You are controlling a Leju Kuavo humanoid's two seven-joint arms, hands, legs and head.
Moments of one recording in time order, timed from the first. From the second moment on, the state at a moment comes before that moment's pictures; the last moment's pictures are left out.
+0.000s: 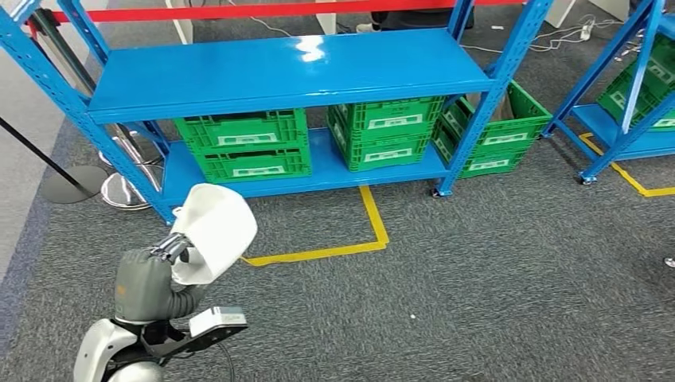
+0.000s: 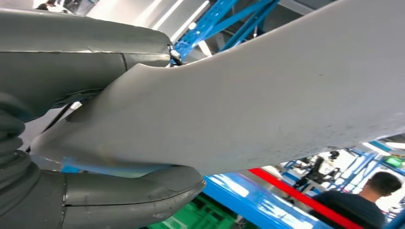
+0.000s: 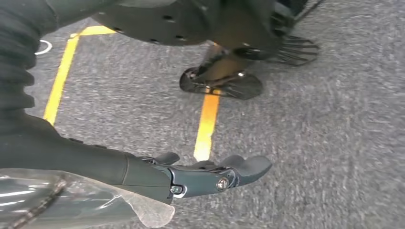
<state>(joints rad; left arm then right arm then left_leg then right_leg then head) 0.09 0.00 -0.40 -1.79 -1.04 0.52 -0.29 -0.05 0.05 -1.00 -0.21 1.19 0.06 -0.41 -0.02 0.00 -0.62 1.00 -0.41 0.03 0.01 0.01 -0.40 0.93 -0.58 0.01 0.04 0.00</state>
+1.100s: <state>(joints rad) 0.15 -0.03 -0.43 -1.80 -1.01 0.52 -0.33 -0.03 0.06 -1.06 -0.21 1.15 0.09 -0.42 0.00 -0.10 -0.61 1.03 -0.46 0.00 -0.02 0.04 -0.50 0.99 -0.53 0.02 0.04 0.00</state>
